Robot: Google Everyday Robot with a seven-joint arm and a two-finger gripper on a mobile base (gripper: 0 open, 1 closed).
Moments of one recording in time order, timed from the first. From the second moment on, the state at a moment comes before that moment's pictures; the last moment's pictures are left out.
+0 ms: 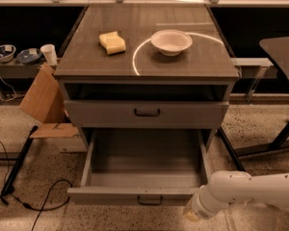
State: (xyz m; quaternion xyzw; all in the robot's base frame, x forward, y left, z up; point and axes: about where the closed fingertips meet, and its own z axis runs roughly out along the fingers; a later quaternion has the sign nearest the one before) arm 0.383 -0.168 0.407 -0.50 0.85 0.14 0.10
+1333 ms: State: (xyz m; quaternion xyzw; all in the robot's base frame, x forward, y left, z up) arm 0.447 -0.135 0.405 -0.48 0.86 0.10 0.14
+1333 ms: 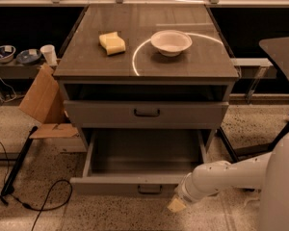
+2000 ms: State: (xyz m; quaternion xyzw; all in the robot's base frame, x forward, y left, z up) arm 0.465 -0.120 0.400 -0.49 0.86 0.10 0.15
